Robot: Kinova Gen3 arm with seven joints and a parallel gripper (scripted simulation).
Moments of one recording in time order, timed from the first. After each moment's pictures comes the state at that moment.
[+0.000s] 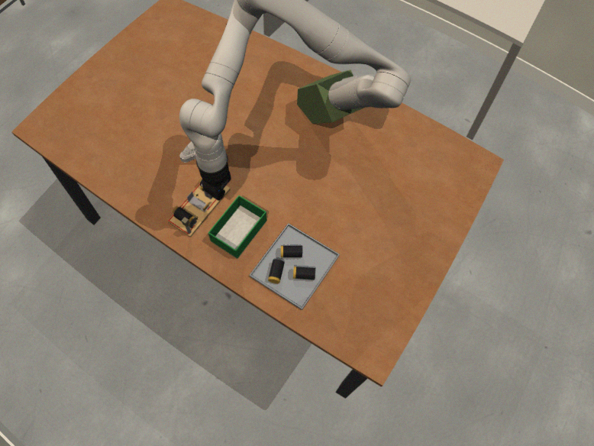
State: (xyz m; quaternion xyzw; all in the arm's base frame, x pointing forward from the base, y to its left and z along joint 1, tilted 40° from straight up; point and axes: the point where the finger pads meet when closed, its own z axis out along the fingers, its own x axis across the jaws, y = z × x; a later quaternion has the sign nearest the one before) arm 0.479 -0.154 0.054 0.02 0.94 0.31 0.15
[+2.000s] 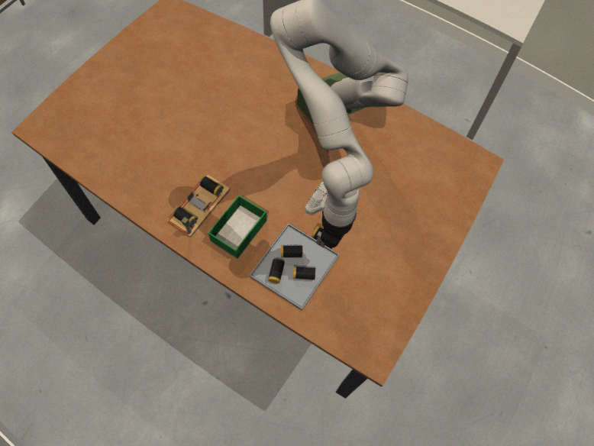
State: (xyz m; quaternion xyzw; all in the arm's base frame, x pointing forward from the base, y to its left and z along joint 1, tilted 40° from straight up) arm 0.408 0.122 0.237 0.01 0.94 0.31 0.15
